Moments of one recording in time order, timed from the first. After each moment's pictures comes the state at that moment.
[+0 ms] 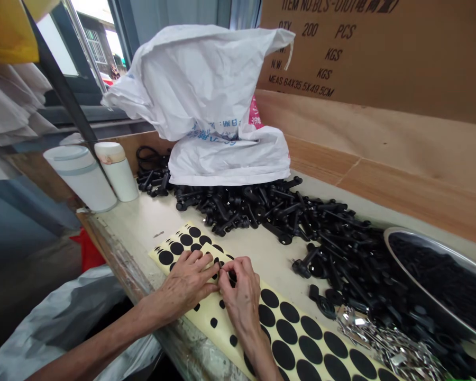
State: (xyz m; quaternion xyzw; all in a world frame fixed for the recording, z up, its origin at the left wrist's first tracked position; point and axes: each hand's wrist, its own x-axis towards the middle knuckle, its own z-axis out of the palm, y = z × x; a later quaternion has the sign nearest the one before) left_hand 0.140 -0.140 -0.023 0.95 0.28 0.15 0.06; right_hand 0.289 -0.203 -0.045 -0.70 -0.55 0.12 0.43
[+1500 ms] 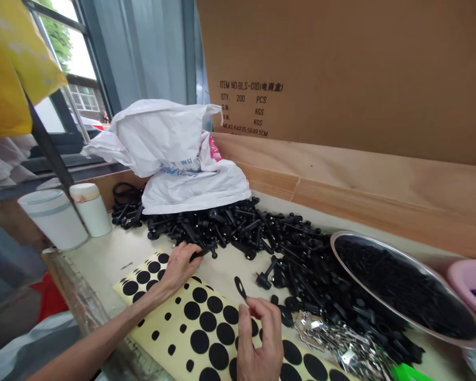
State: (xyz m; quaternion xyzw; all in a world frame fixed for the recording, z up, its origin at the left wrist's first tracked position) left_hand 0.224 -0.097 -0.002 0.87 0.37 0.29 0.17; right_hand 0.343 -0.285 -0.019 -0.68 -0.38 -0.06 0.62
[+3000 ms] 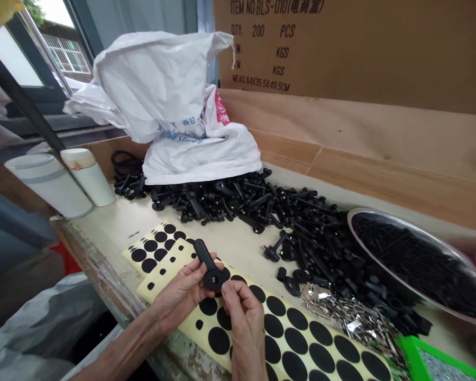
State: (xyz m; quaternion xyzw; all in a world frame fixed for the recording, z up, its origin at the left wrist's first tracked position) left_hand 0.211 -0.191 -0.022 0.24 0.26 0.31 0.88; right_hand 0.312 -0.285 -0.025 -0.60 -0.19 0.41 0.66
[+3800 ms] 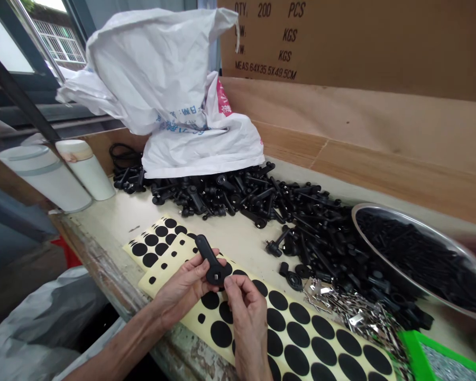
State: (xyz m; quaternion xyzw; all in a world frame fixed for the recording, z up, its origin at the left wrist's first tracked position) left_hand 0.209 -0.192 -0.024 0.25 0.24 0.31 0.89; right_hand 0.312 -0.284 -0.019 -0.64 -0.21 0.39 0.62
